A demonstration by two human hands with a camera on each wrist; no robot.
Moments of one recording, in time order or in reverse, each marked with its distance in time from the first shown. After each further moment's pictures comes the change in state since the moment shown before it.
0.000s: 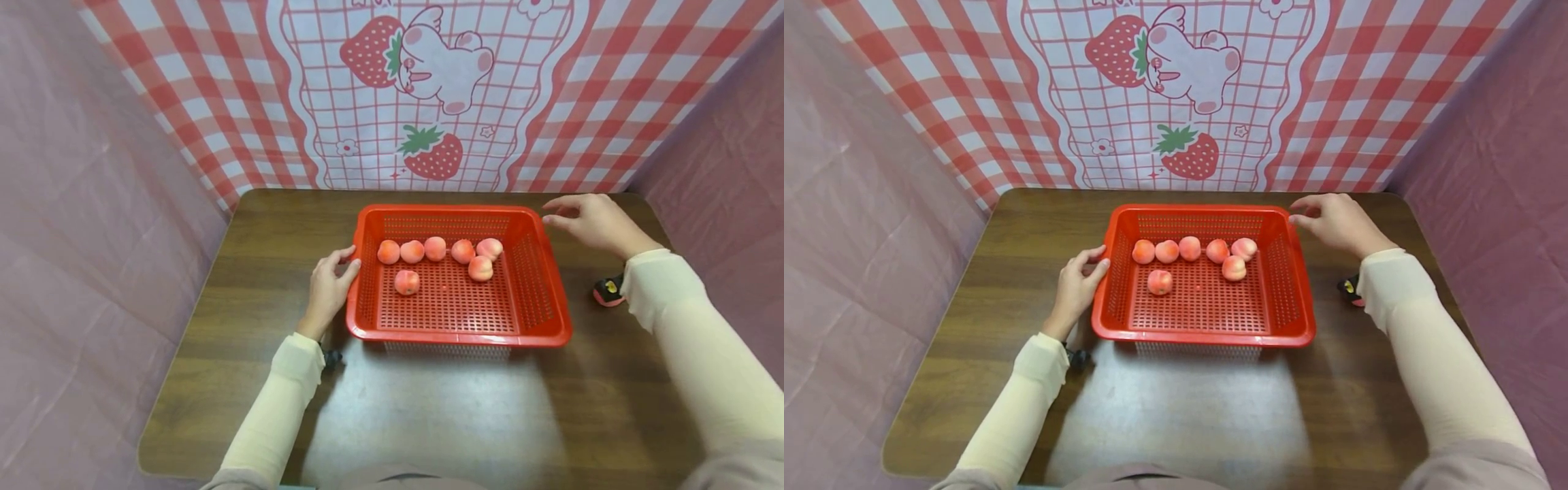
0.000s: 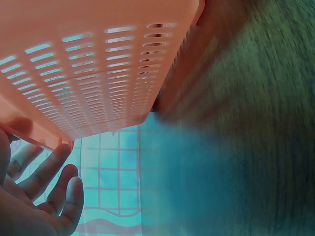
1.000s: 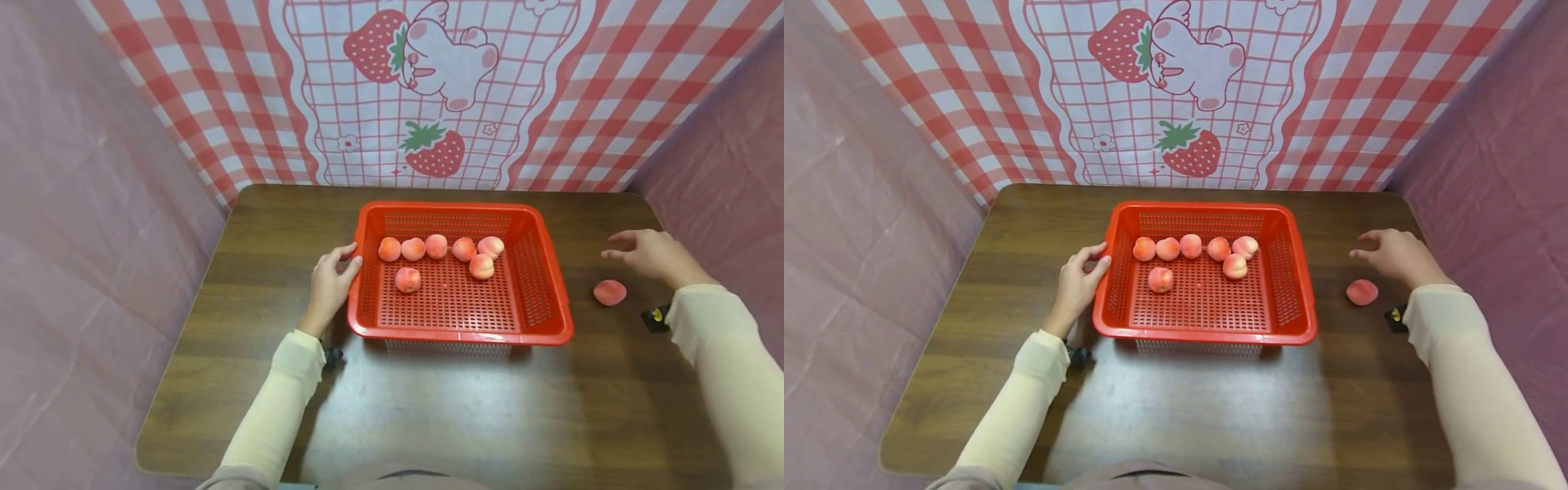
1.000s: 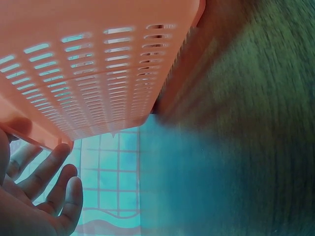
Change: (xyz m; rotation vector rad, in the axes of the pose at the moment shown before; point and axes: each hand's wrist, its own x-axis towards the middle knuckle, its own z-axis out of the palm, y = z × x) left_hand 0.000 -0.002 0.000 -0.021 -0.017 -0.015; right_hand -0.046 0.091 0.002 -0.135 -0.151 0.157
